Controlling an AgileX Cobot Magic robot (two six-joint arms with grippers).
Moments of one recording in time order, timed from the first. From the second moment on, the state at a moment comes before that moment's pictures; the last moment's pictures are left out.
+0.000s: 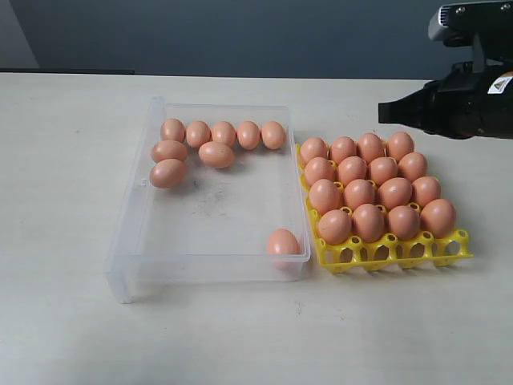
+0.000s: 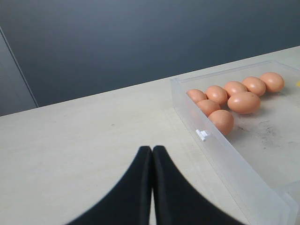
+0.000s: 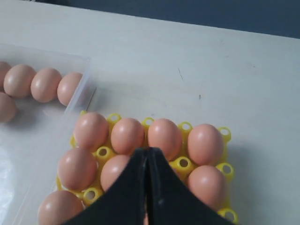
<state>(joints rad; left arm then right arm) -0.05 0.00 0.00 0.07 0.22 0.07 0.25 1.38 -0.75 0.24 0.10 -0.18</state>
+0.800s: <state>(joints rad) -0.05 0.00 0.00 0.07 0.22 0.07 0.25 1.98 -1.24 0.20 0.31 -0.18</state>
